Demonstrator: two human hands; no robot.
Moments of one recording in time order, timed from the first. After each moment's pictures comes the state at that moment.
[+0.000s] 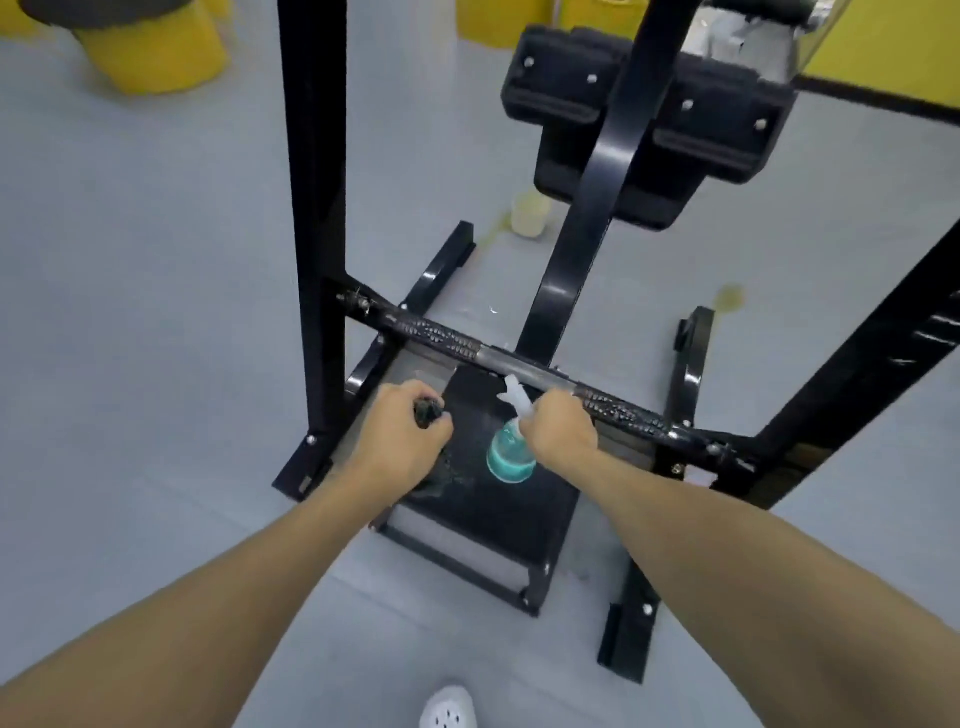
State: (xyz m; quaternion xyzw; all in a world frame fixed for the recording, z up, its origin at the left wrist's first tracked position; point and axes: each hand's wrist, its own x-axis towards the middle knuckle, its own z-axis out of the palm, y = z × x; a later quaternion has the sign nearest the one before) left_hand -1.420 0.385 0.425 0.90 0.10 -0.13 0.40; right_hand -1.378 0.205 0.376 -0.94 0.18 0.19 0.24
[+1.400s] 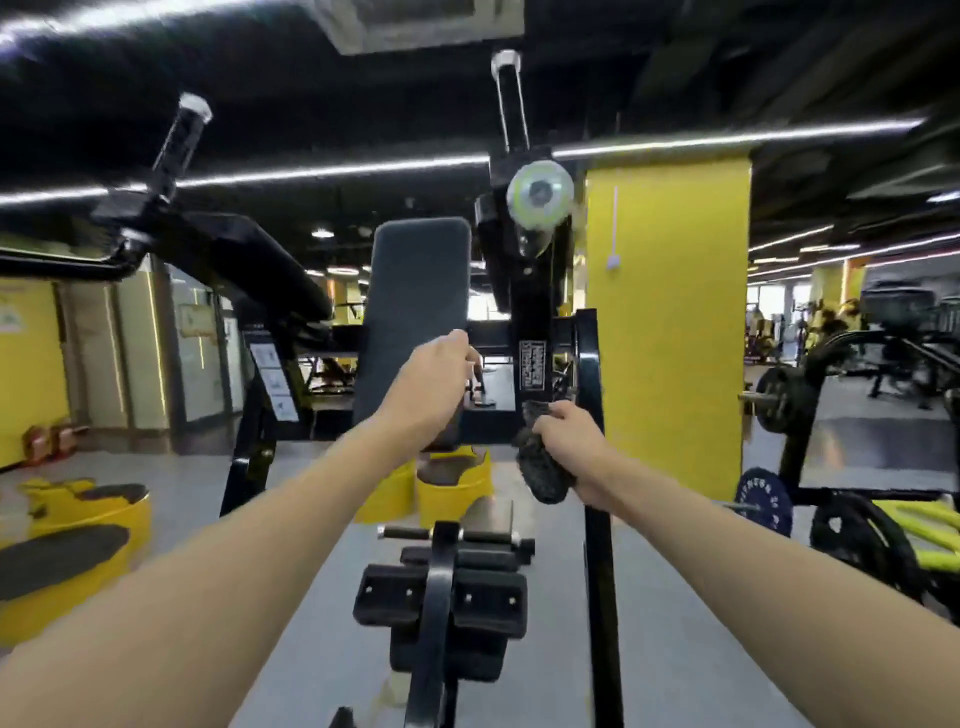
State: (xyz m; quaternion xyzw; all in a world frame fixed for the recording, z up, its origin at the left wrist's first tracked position) left_hand -1.479 0.140 1.096 0.76 -0.24 0.16 0.58; right_hand -1.448 -0.036 1.015 -0.76 0.08 -0.21 0.61
